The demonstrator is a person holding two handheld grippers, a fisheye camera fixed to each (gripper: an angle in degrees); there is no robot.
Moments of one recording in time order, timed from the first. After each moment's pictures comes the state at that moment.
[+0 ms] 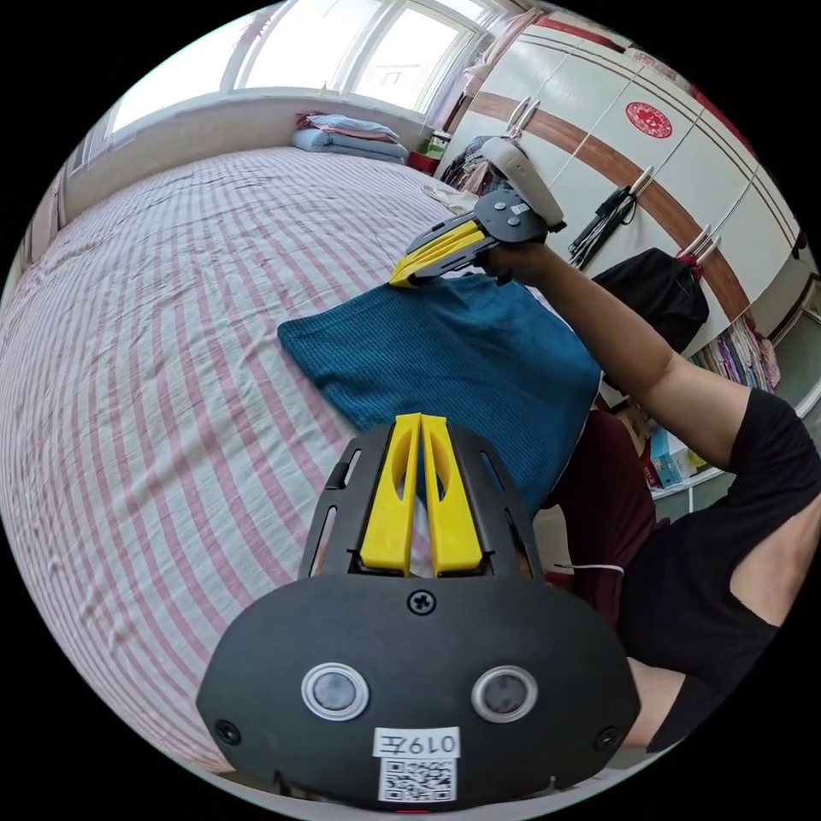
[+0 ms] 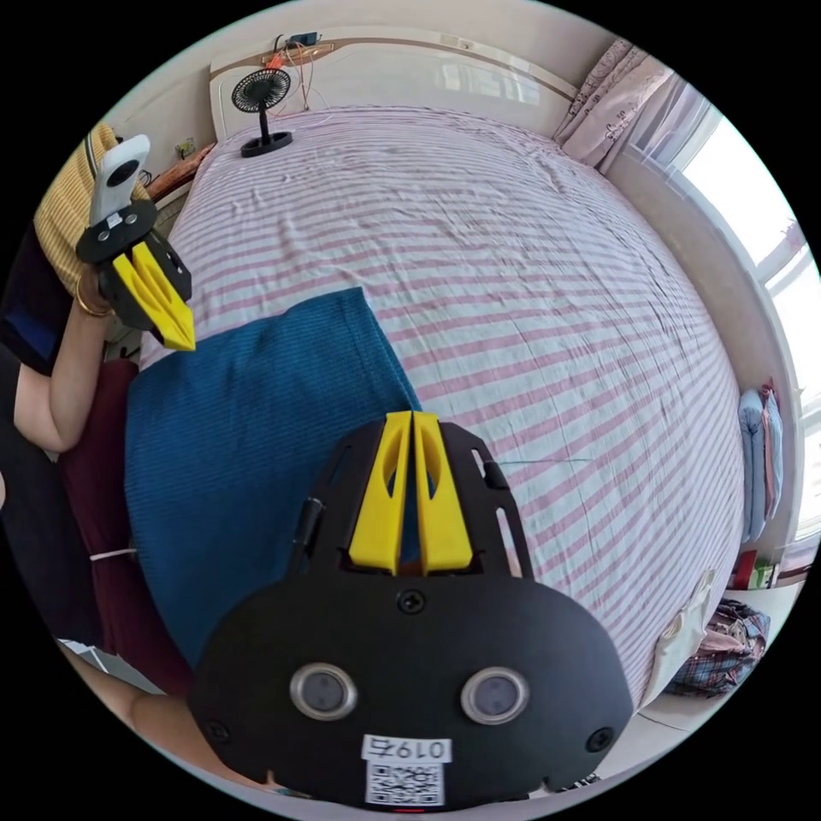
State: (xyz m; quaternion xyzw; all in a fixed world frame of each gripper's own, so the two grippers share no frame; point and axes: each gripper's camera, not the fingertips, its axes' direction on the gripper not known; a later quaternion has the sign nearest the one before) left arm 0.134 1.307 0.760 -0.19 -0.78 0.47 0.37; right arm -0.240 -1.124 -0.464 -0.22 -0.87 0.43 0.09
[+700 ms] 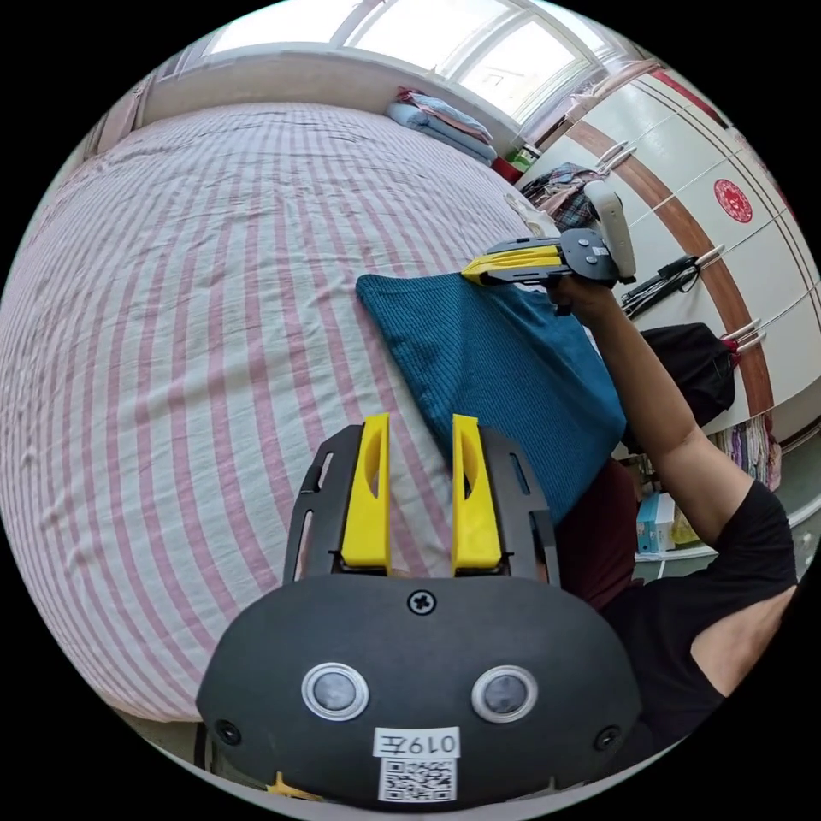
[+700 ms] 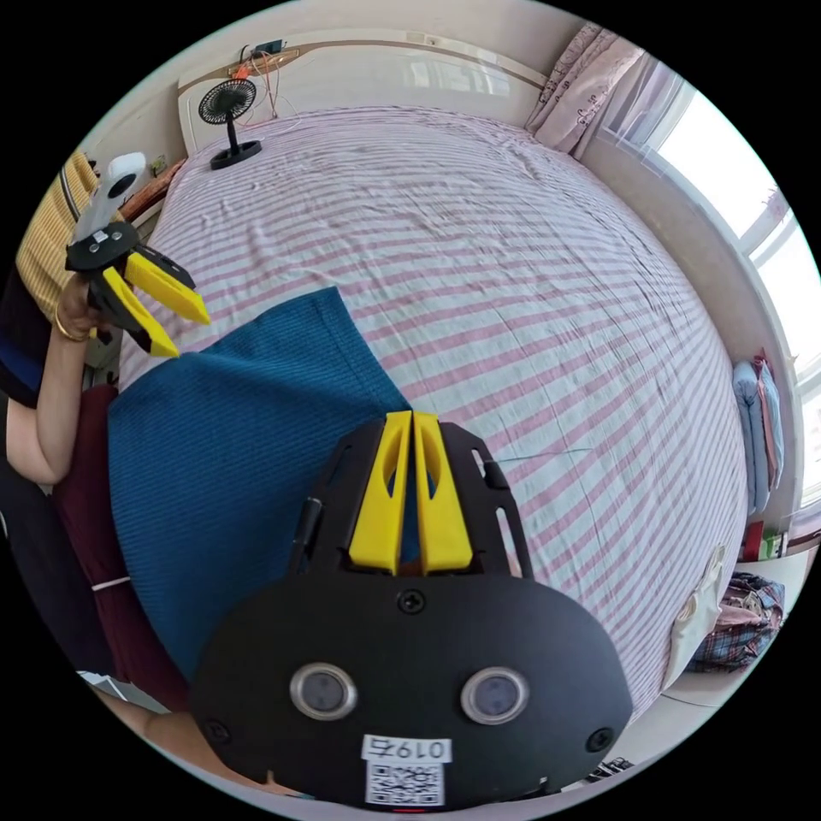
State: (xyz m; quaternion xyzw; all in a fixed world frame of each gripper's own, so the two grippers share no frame) left arm 0.166 1.249 0.736 -0.08 -0.80 0.41 0.43; right arm -0.303 -1.115 -0.436 -0.25 -0.86 0.43 0.08
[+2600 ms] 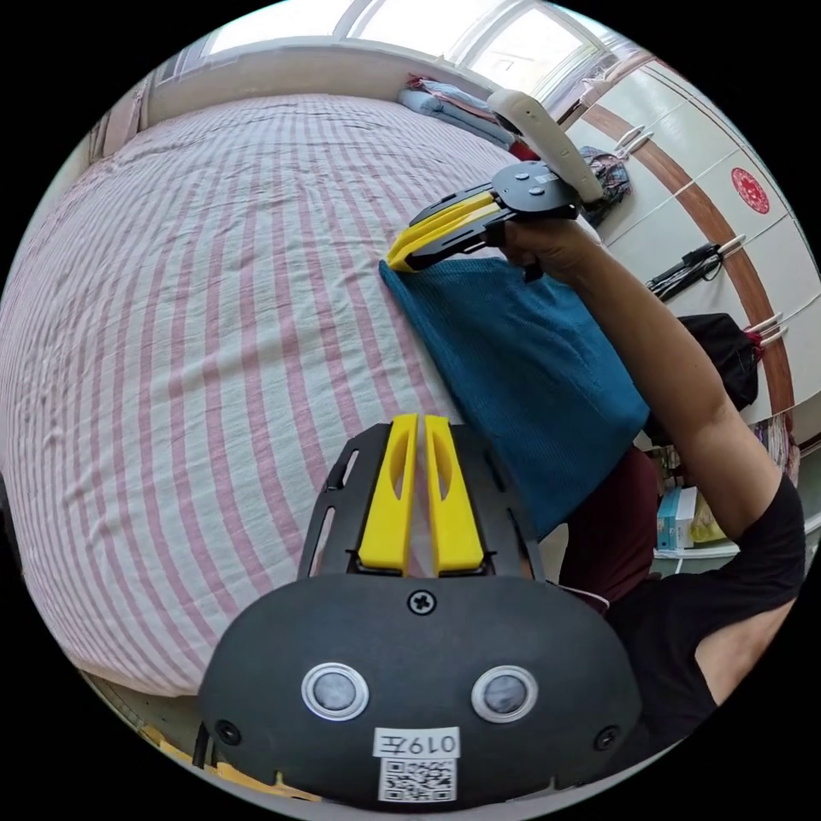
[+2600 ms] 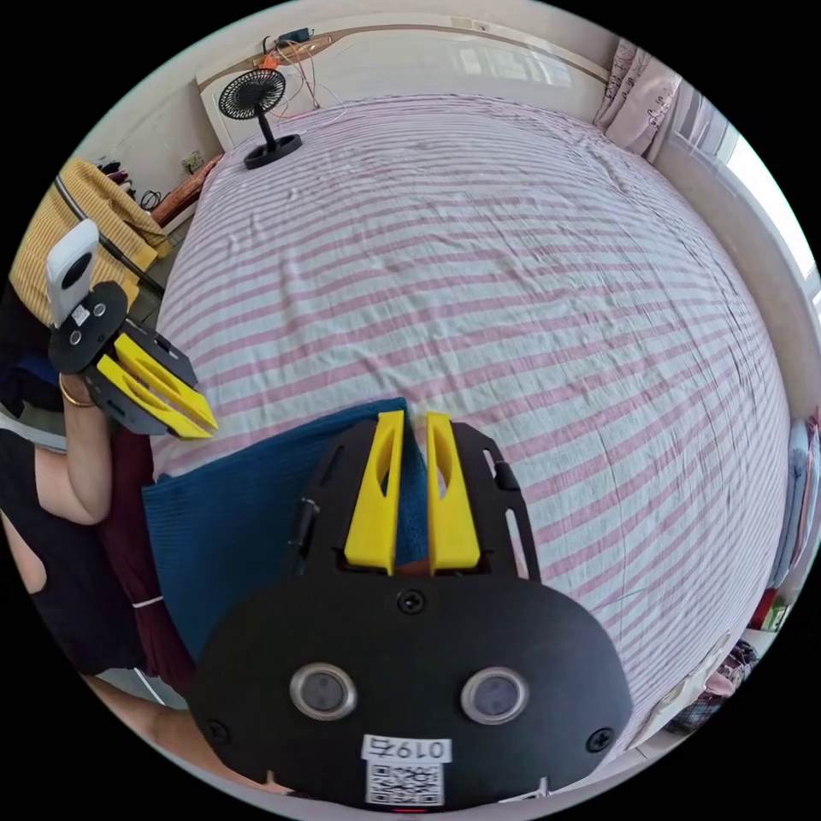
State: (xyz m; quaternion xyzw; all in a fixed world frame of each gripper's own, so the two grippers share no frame) left arm 0.174 1.278 0.756 -0.06 -0.83 0.39 0.39; right arm -0.360 -1.183 -0.426 -0.17 -0.89 0.43 0.02
